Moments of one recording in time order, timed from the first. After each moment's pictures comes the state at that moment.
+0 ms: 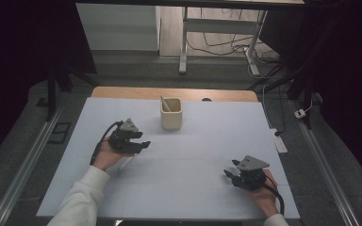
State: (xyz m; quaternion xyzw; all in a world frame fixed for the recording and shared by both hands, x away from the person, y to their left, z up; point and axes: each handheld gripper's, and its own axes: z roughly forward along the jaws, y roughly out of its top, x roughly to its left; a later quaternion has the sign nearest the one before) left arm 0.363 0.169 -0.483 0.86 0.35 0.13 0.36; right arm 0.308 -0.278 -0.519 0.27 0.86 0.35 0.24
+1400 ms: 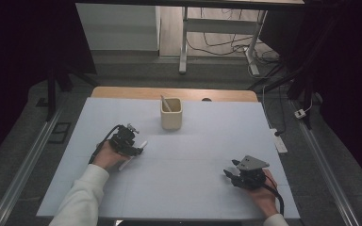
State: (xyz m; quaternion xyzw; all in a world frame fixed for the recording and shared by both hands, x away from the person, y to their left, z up) left arm 0.387 0.173 -0.521 0.87 0.43 0.08 0.22; right arm 0.308 -0.278 -0.519 0.27 0.86 0.35 0.24
